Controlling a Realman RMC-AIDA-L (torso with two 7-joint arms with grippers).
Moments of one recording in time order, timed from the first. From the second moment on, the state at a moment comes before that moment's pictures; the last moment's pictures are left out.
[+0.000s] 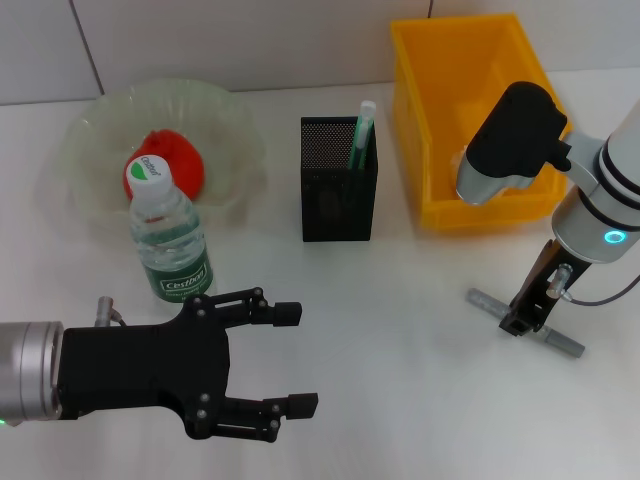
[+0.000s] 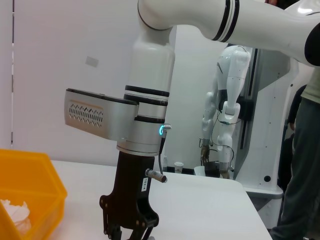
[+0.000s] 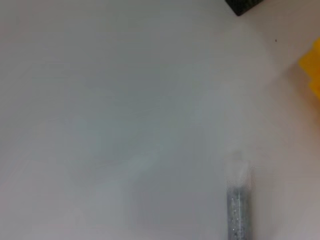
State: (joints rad) left arm -0.37 -2.07 1.21 0.80 1.63 1.70 -1.22; right arm 0.68 2.08 -1.39 -1.12 -2.79 -1.56 2.43
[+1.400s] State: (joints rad) left arm -0.36 -2.07 1.21 0.80 1.63 1.70 -1.22; right arm 0.68 2.09 -1.39 -1.14 -2.79 -1.57 2.45
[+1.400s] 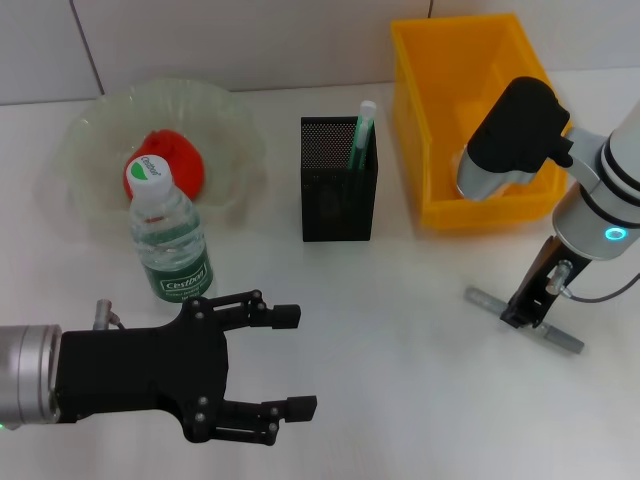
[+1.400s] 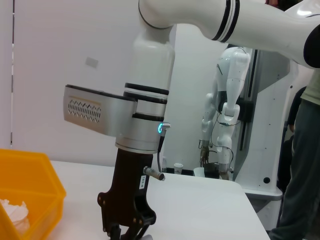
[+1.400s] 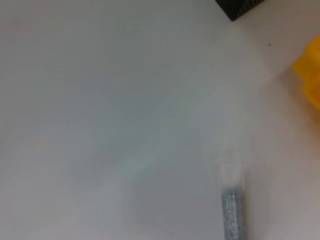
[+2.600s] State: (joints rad) left arm -0.36 -2.07 1.21 0.80 1.63 1.70 -1.22; right arm 0.51 2.08 -1.43 -1.64 -2.69 -1.59 2.47
